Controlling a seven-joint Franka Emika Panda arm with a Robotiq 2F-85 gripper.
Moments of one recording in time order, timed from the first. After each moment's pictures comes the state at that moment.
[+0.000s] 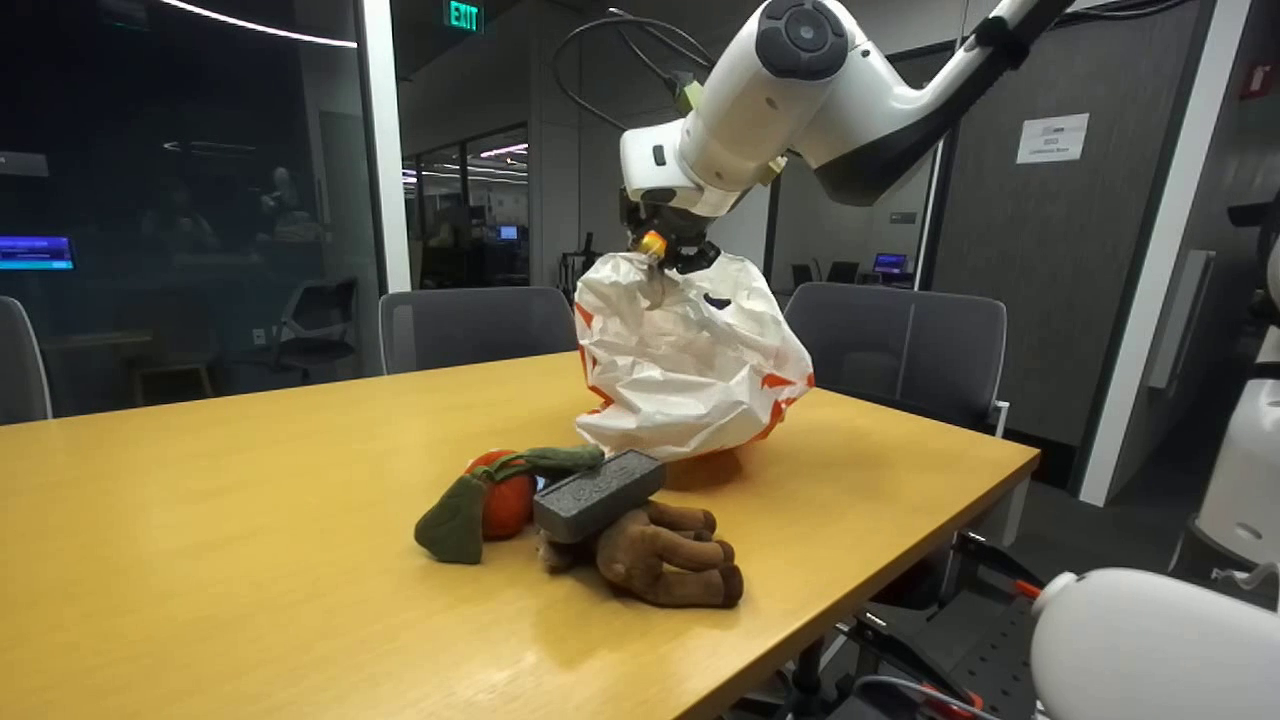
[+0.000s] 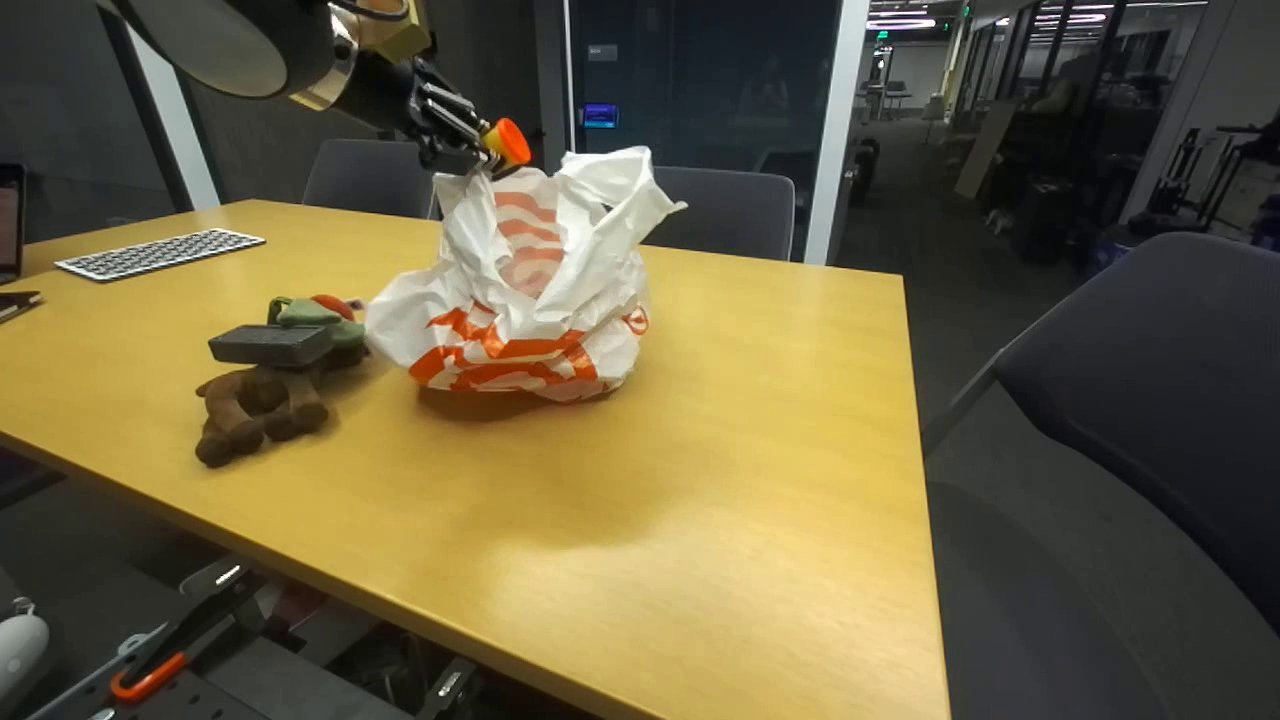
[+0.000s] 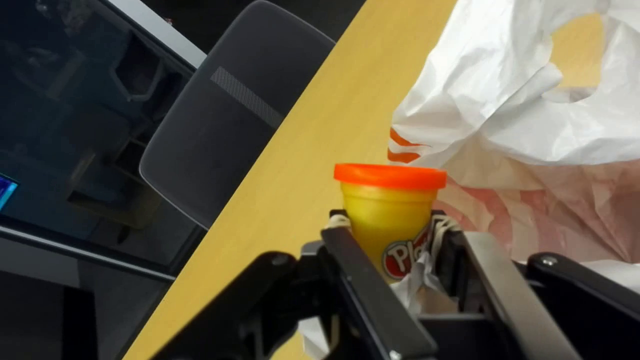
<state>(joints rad) -0.03 -0.19 0.32 -2.44 -1.78 2.68 -0.22</state>
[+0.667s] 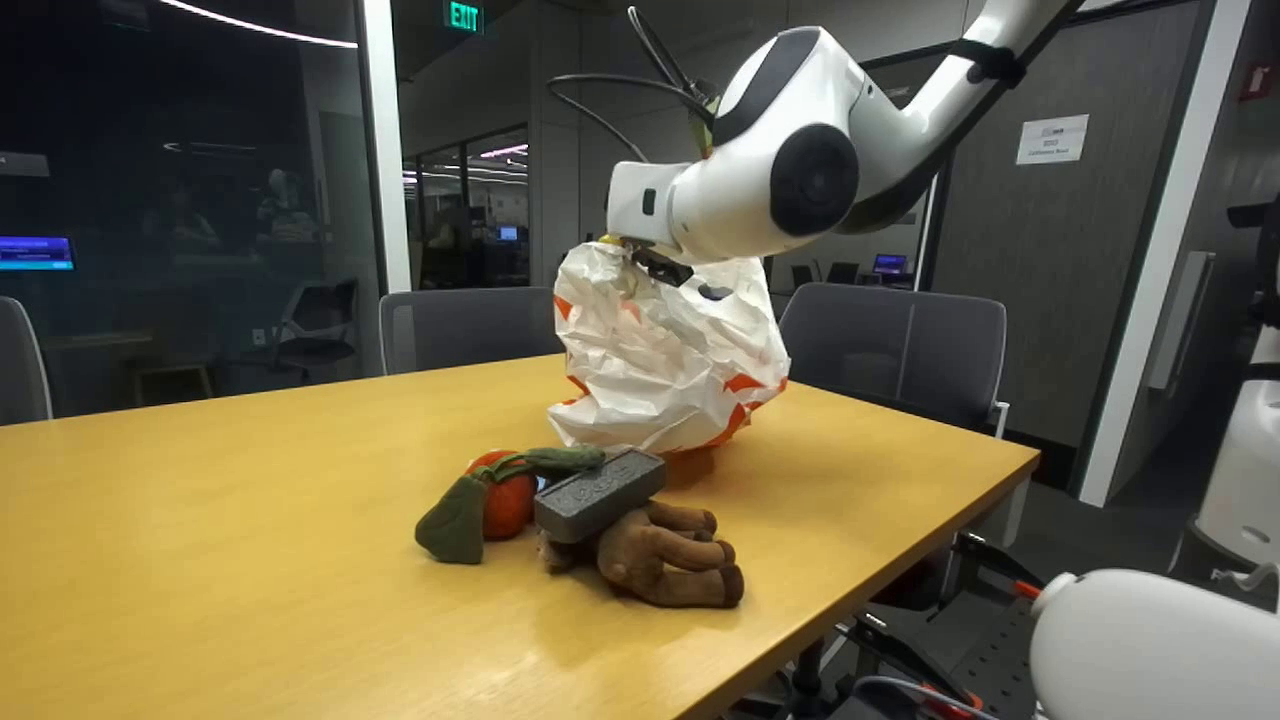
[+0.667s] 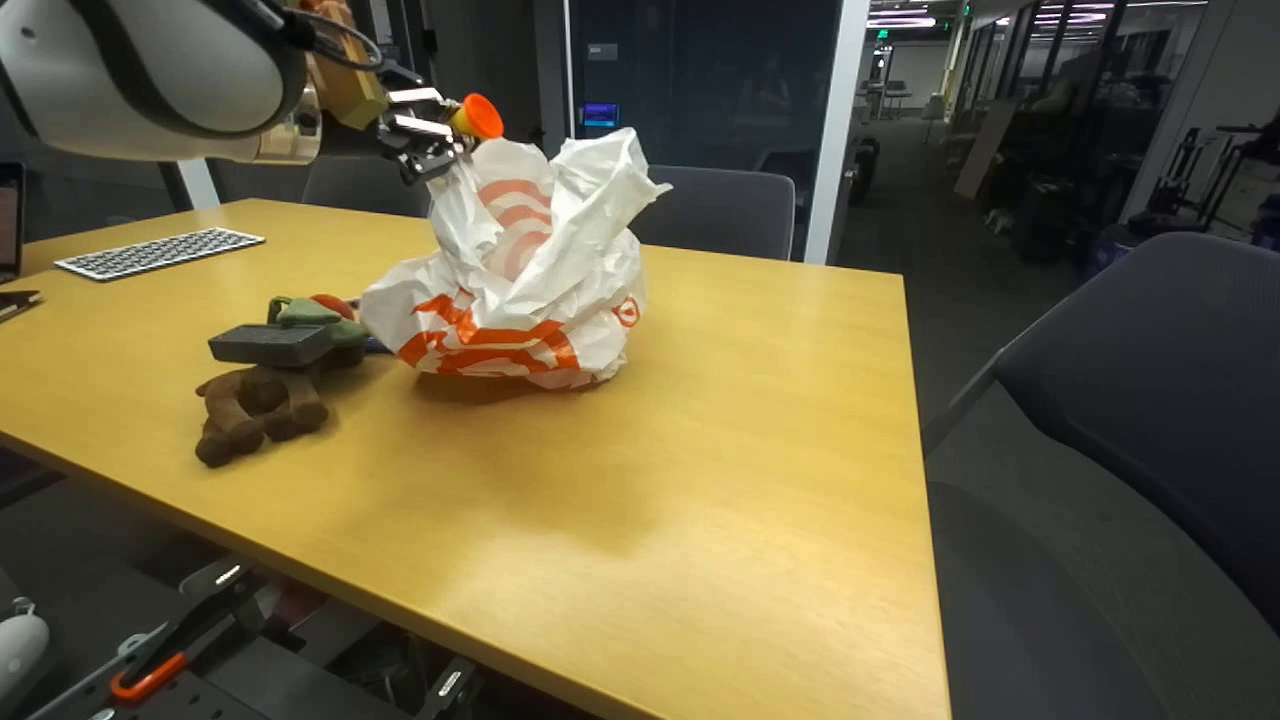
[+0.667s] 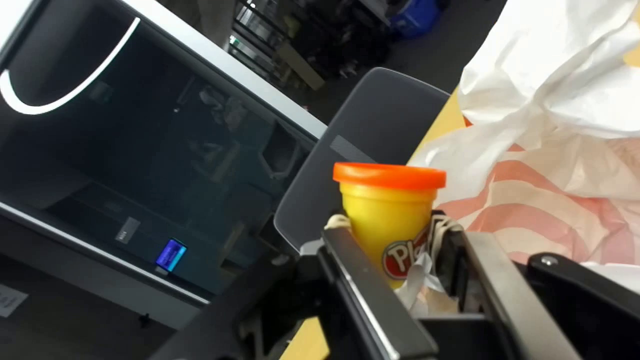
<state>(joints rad) 0.04 -0.15 0.45 -2.52 -2.20 2.26 0.38</state>
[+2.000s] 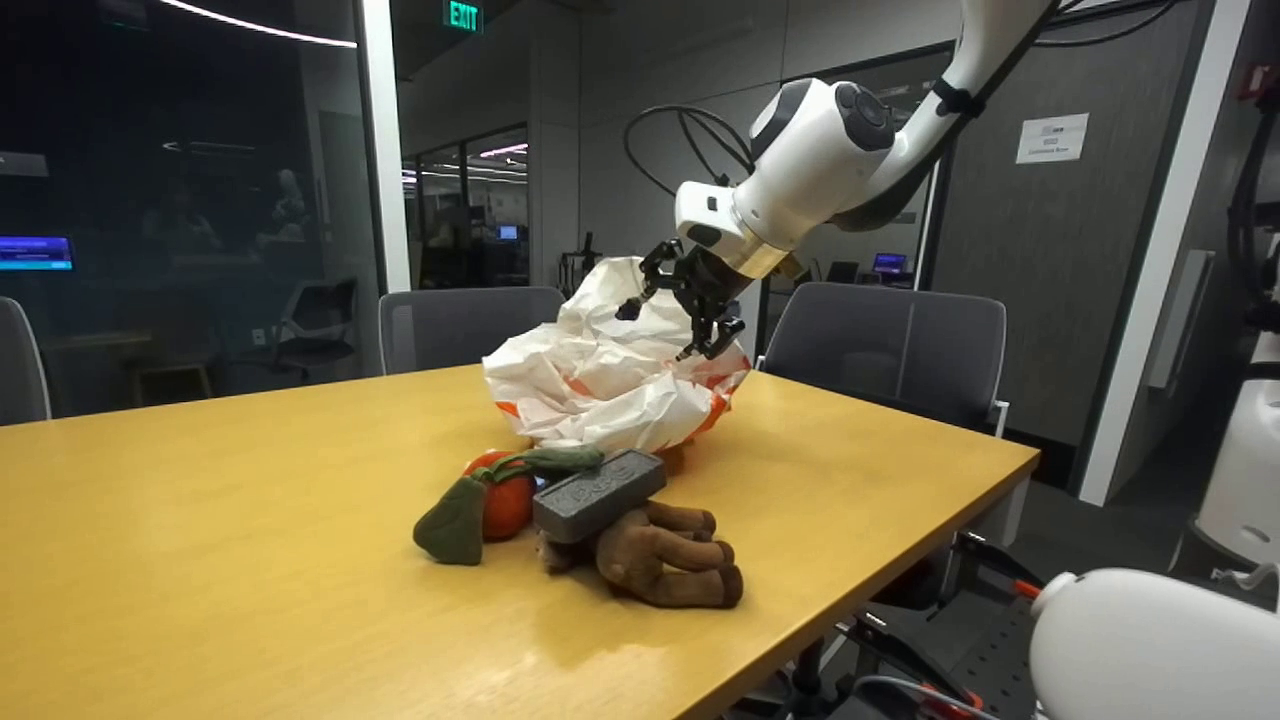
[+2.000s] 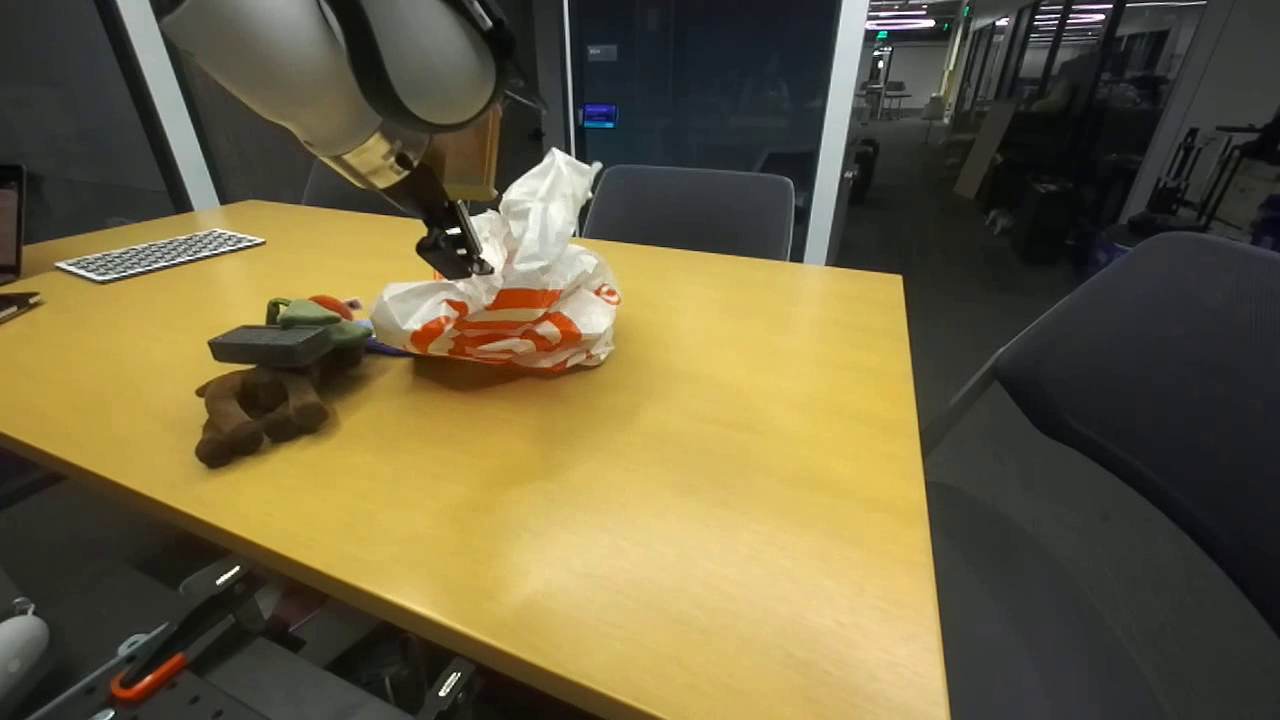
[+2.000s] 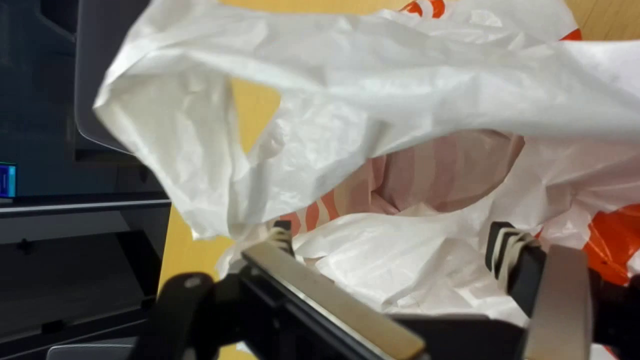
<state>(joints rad) 0.04 -0.02 0.09 -2.37 -2.36 3.05 0.57</state>
